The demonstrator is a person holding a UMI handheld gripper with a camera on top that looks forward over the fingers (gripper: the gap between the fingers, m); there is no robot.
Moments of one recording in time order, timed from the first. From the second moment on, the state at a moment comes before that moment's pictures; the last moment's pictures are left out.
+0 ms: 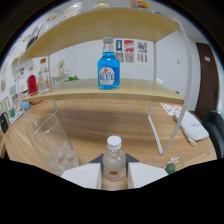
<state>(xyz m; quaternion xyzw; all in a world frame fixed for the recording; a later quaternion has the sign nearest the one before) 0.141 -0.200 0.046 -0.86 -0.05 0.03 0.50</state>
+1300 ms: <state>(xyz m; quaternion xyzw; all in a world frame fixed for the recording) 0.072 -0.335 0.147 -0.87 0.02 0.02 0.49</state>
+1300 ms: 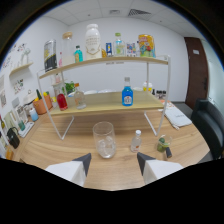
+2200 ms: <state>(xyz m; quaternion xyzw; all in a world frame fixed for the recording) -0.154 -0.159 0.416 -0.75 -0.01 0.04 0.67</state>
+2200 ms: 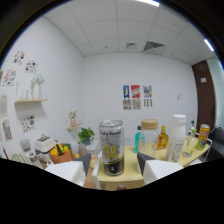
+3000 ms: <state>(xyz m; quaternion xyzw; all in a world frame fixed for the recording) -0.153 -0.110 0.421 -0.76 0.00 0.01 0.65</state>
